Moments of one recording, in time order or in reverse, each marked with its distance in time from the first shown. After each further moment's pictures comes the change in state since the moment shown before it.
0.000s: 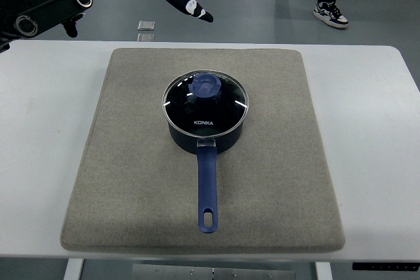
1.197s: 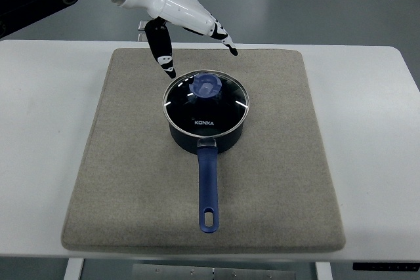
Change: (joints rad) left arm -0.187 0.084 0.020 -0.210 0.680 -0.337 -0.141; right arm 0.000 0.000 0.000 0.000 0.000 0.000 0.000
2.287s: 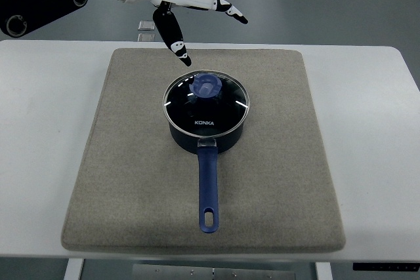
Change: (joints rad) left arm -0.009 -0.065 0.198 0.154 -0.365 0.154 0.000; right arm 0.000 0.000 0.000 0.000 0.000 0.000 0.000
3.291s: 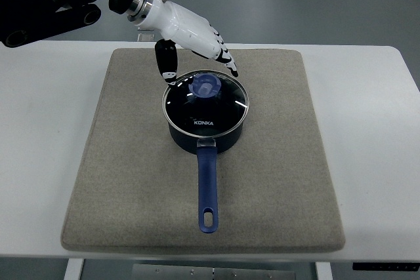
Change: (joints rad) left arm -0.113 -0.011 0.127 -0.184 0.295 0.031 0.000; right arm 0.000 0.000 0.000 0.000 0.000 0.000 0.000
